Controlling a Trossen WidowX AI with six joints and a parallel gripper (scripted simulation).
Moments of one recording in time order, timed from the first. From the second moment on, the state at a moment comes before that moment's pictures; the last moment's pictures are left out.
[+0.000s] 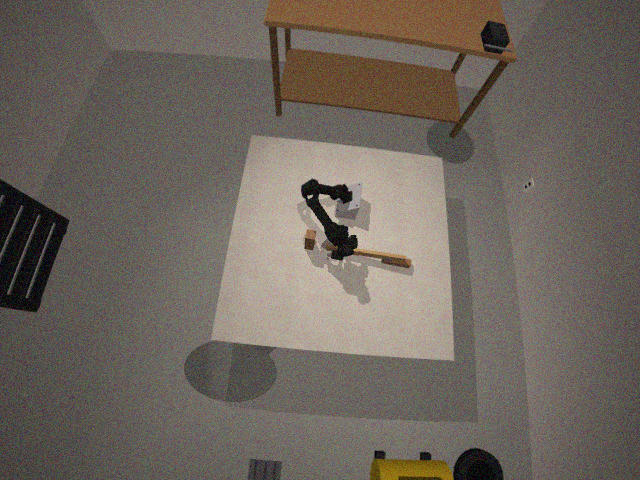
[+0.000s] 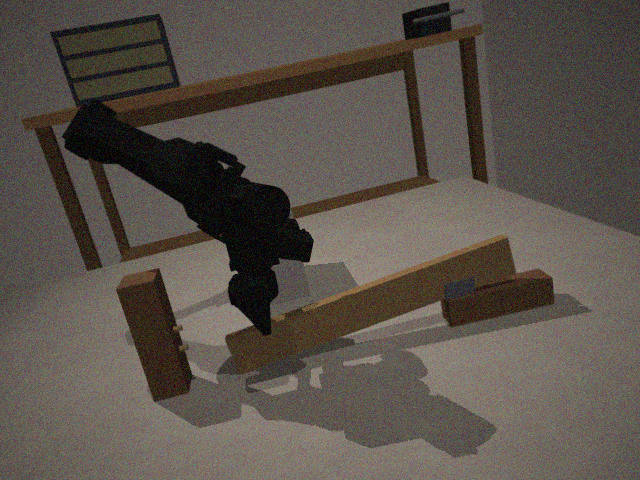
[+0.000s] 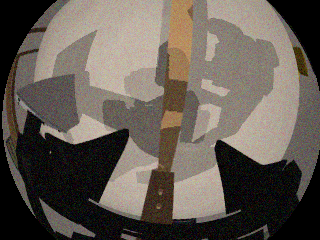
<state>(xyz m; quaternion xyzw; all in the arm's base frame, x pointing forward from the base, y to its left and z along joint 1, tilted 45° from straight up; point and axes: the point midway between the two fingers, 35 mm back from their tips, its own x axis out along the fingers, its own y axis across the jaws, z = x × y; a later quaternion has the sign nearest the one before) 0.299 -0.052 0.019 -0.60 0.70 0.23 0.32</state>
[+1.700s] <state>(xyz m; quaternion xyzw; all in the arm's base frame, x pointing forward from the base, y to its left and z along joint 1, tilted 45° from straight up) 0.290 -0.090 -0.020 -0.60 0.70 0.23 0.31</state>
